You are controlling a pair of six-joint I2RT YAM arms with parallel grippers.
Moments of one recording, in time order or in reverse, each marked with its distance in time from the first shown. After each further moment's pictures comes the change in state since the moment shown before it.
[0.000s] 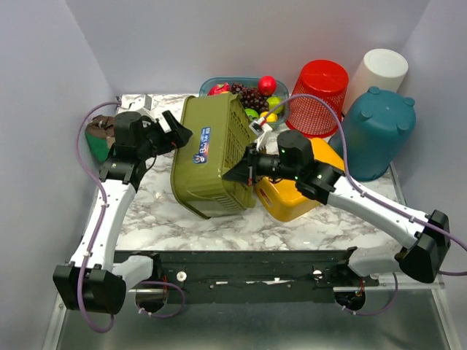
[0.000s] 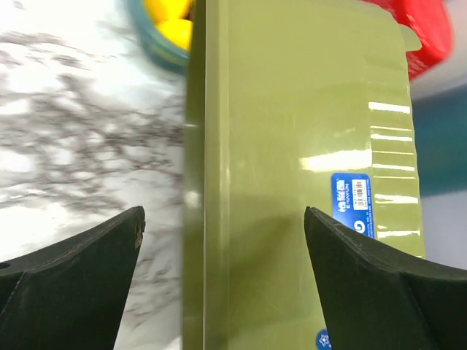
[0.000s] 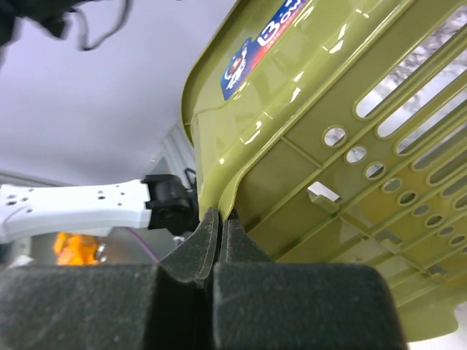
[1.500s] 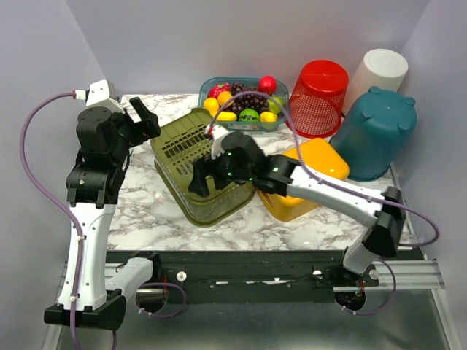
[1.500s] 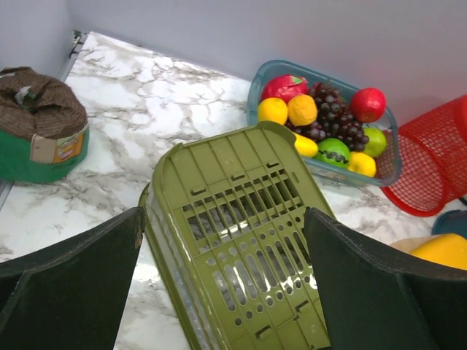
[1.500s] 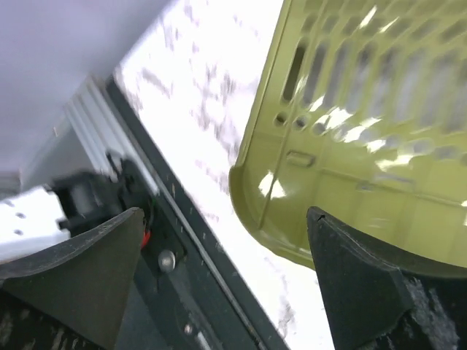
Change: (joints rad) left arm 0.029 -0.130 0.319 -0.303 -0.382 0.158; right arm 0.214 0.398 0.435 -0.329 0.279 -0.210
